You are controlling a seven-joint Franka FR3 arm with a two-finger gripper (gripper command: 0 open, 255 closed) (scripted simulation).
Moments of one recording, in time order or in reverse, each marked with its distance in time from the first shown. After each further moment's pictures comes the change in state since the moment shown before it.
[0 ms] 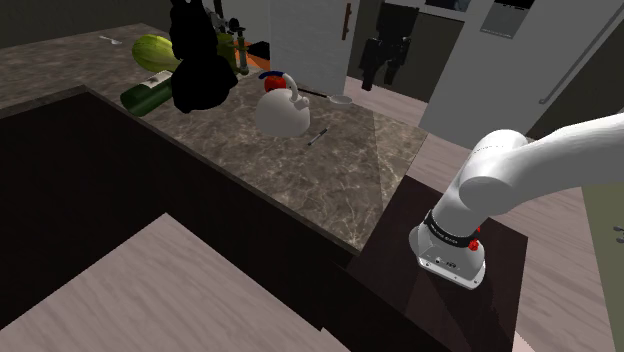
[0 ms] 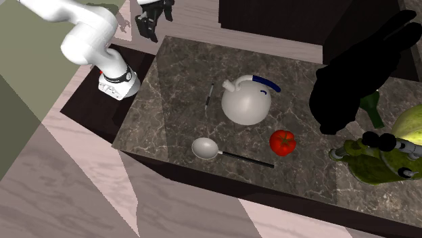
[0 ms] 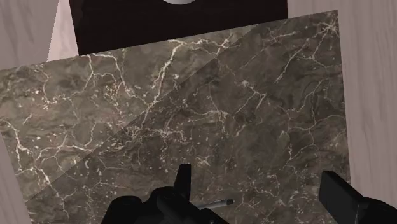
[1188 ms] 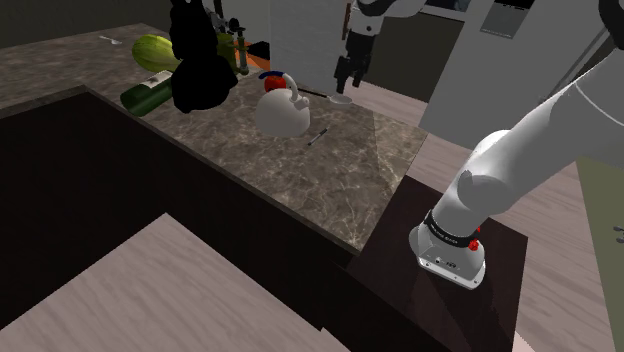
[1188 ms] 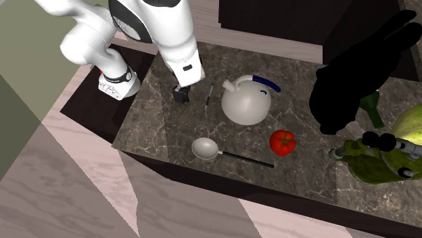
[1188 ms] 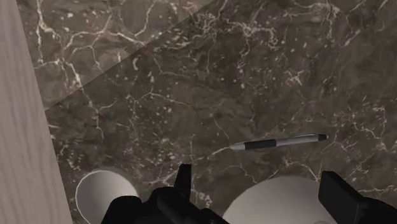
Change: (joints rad) arm -0.032 0.447 -0.198 0.095 -0.057 0.395 -0.332
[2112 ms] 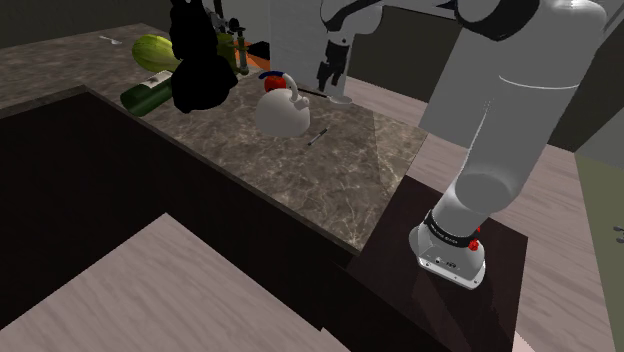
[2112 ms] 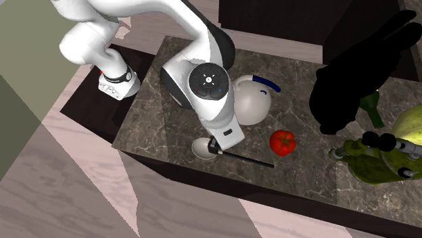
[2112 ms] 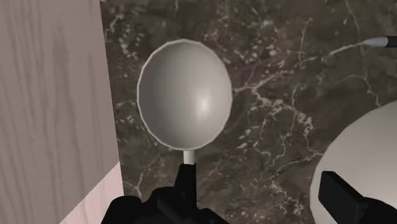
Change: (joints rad) arm -0.047 0.515 -0.084 0.380 0.164 0.149 -0.301
